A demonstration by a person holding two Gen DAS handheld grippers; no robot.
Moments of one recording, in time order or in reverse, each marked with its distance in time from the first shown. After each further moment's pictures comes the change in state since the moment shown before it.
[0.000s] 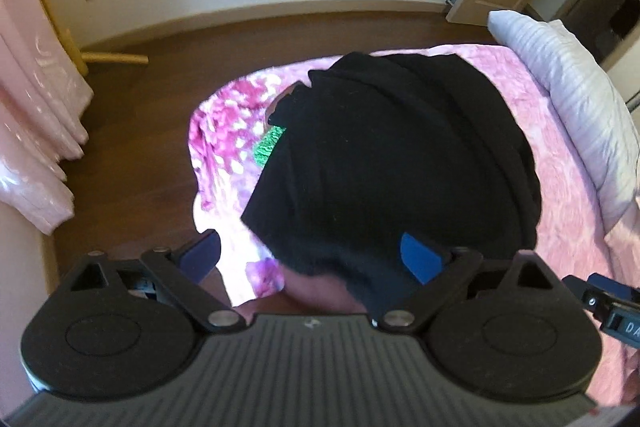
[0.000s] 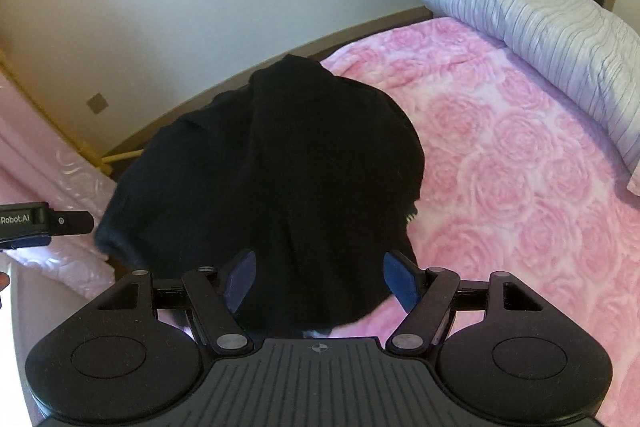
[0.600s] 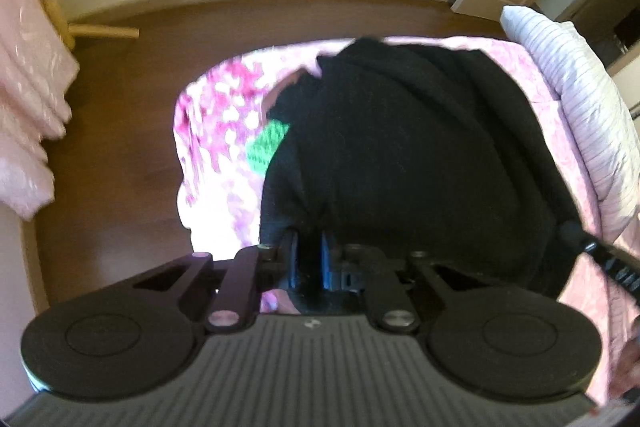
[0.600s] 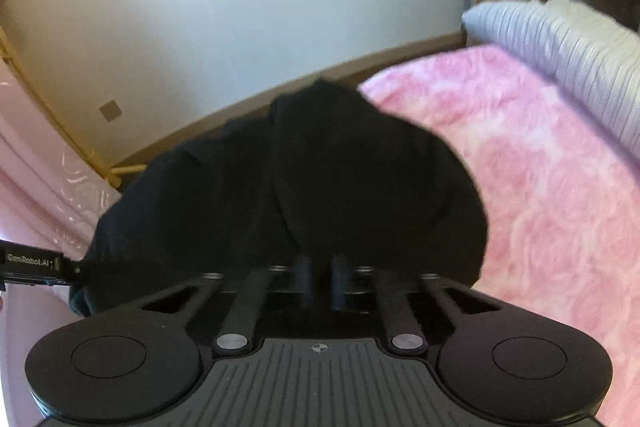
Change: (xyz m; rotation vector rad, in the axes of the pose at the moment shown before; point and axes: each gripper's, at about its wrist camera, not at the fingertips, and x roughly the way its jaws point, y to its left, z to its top) left arm 0.034 0.008 0.017 -0.020 0.033 -0.026; right arm 0.053 0.003 0.035 -0.034 -0.111 0.063
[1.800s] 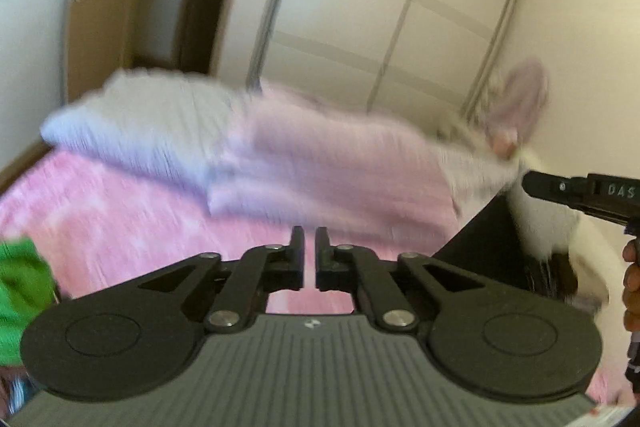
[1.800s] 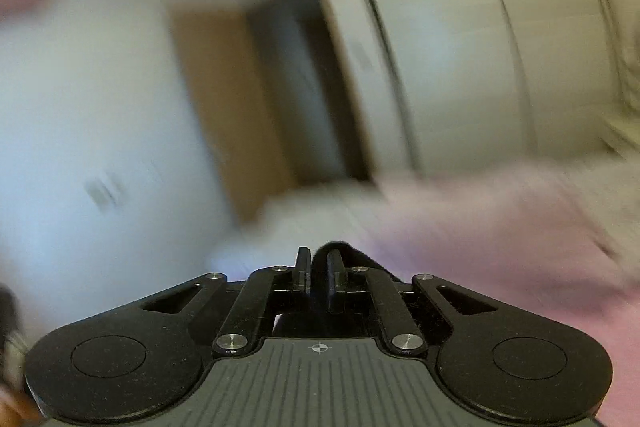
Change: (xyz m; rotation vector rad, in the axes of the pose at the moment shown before) left arm -0.309 -0.386 -0.309 0.869 -0.218 -0.755; right arm -0.579 -0.164 -0.196 0.543 -0.565 -0.538
